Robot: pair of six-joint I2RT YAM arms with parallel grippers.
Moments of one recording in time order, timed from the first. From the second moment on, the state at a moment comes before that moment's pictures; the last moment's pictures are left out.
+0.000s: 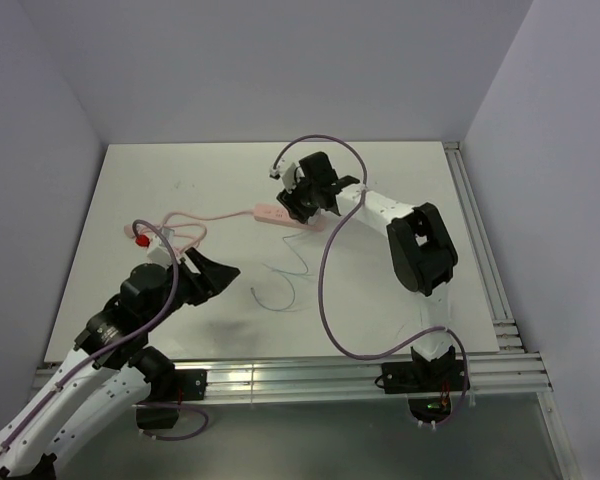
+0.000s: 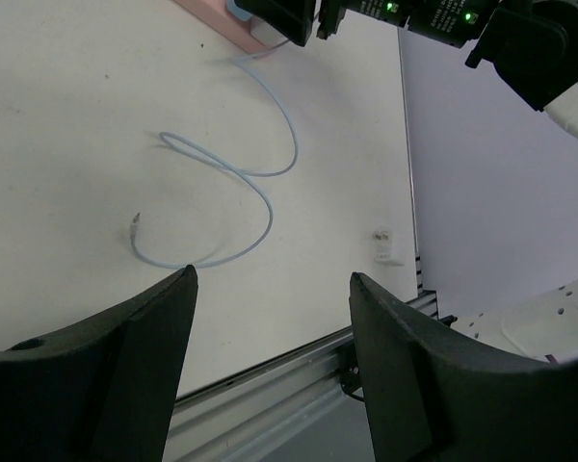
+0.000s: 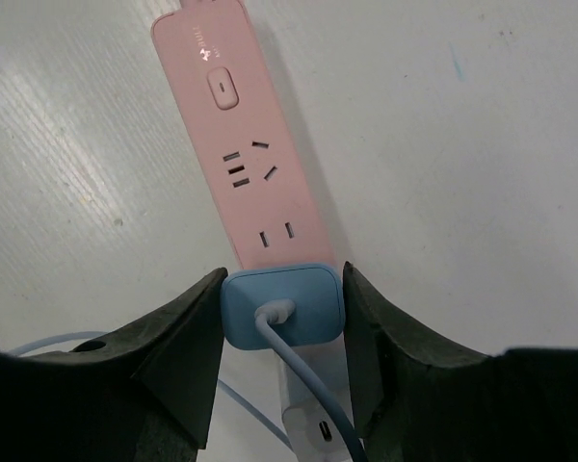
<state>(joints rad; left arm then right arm) -0.65 0.48 0.60 -0.48 -0.05 -0.98 0.53 2.05 1.53 -0.33 -0.27 -0.44</state>
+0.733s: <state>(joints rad) -0.65 0.42 0.60 -0.54 -0.08 -0.99 0.75 1.91 1.12 -0.10 -0.25 0.05</state>
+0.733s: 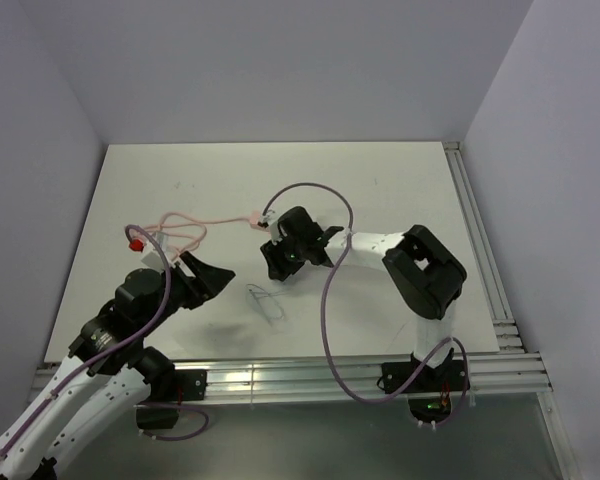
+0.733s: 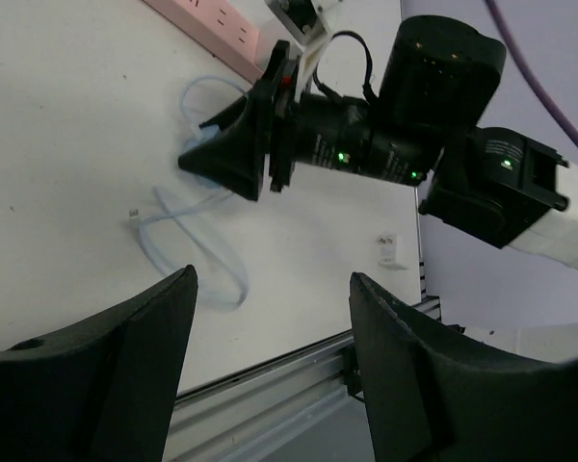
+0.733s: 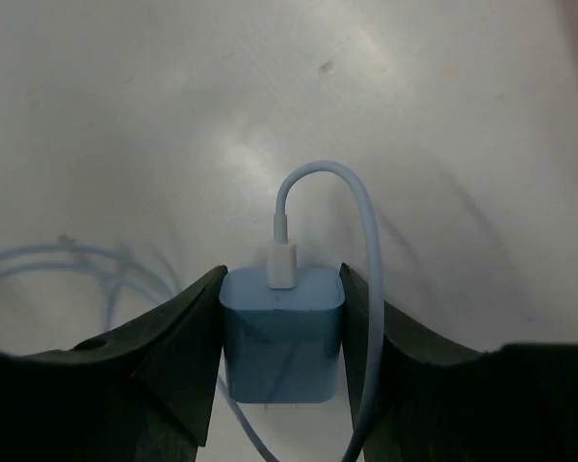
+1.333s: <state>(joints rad) -0.65 0.42 0.61 -0.54 -0.09 -0.98 0.78 1.73 1.23 -0.29 -0.04 0.16</state>
